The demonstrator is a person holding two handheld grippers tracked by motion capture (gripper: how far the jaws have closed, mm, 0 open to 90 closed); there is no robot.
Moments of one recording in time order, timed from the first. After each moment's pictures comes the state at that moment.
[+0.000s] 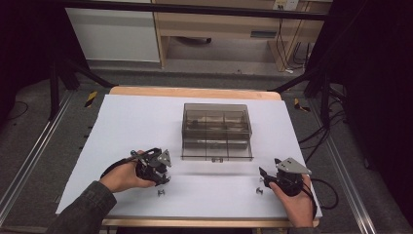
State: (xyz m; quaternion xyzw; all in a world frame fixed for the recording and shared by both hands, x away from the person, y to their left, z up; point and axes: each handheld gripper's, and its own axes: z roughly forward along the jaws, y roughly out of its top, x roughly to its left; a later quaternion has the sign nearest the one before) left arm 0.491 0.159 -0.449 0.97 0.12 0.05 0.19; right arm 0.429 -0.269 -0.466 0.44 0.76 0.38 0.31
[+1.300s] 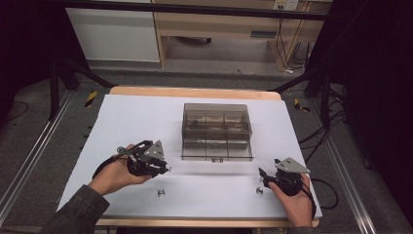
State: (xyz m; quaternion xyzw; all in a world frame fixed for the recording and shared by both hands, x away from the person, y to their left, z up) left arm 0.475 0.170 -0.388 0.94 0.14 0.10 0.28; right arm 0.431 -0.268 -0.470 0.44 0.76 0.37 0.30
